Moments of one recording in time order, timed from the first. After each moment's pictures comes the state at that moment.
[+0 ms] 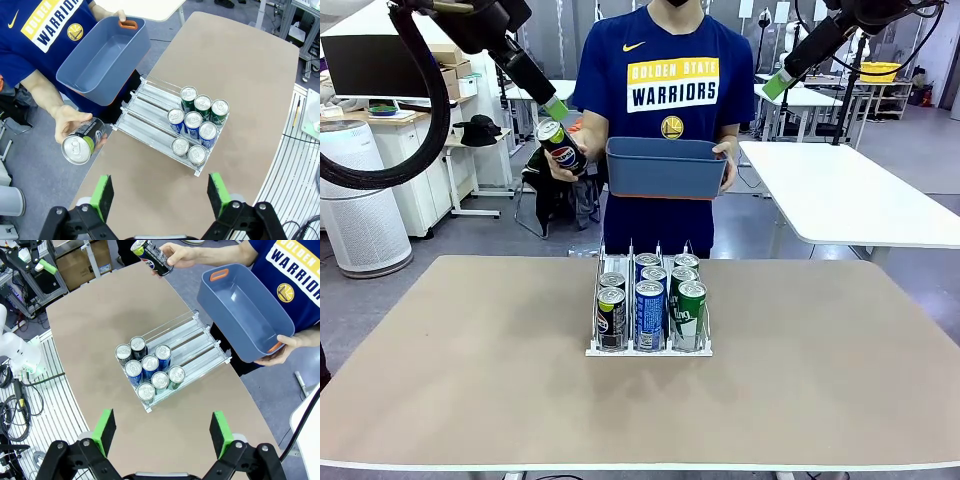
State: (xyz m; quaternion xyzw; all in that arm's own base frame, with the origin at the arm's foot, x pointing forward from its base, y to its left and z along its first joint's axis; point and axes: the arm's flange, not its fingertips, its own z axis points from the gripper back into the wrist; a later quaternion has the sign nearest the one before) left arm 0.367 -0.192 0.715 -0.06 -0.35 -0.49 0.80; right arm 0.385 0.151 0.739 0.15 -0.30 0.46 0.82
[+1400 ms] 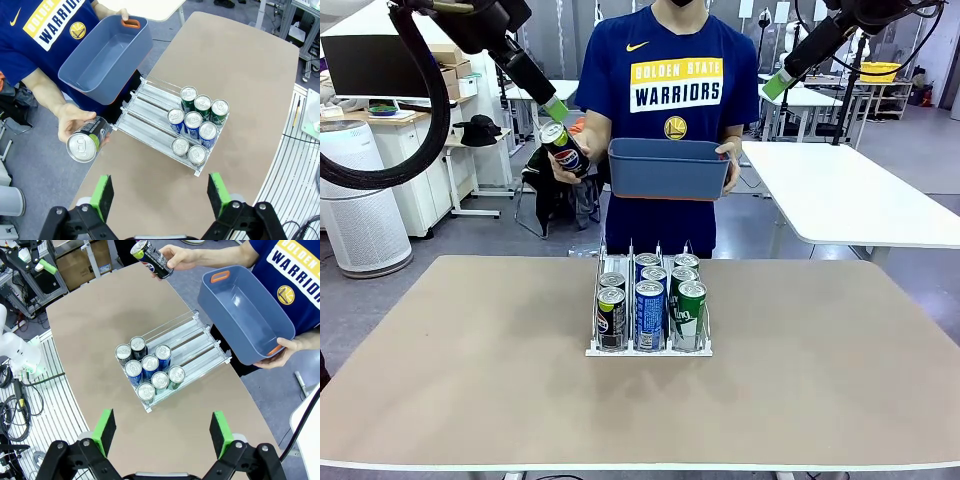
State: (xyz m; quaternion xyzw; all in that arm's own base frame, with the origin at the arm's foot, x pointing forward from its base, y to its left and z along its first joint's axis) left arm 0.367 -0.192 0.715 -0.06 -0.35 -0.49 0.80; right arm 0.385 0.151 0.739 0.15 -0.30 0.46 0.82
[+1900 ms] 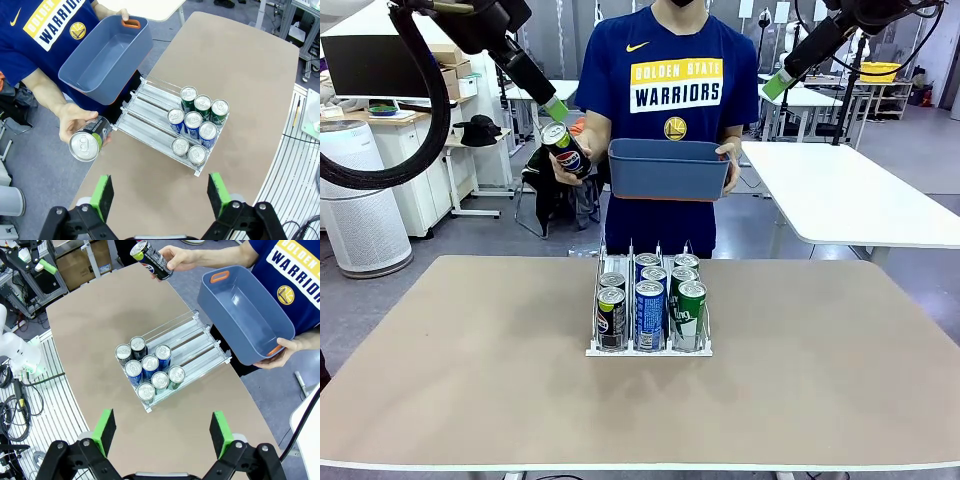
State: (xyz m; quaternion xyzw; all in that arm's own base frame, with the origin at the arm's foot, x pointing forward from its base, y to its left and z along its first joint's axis) left arm 0.367 -0.192 0.715 -0.06 -0.35 -0.49 0.80; right arm 0.385 0.151 0.739 0.15 -0.30 0.46 0.82
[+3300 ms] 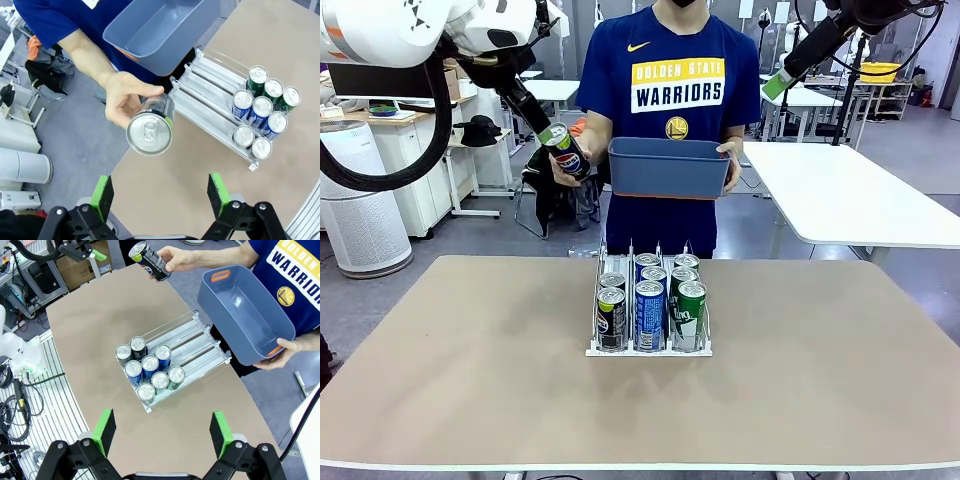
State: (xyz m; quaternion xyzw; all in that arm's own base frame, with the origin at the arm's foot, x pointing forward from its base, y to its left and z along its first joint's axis) left arm 0.441 -0.180 0.668 0.05 -0.34 -0.44 0.83; right arm 0.385 0.151 0.739 0.15 -0.31 0.46 0.82
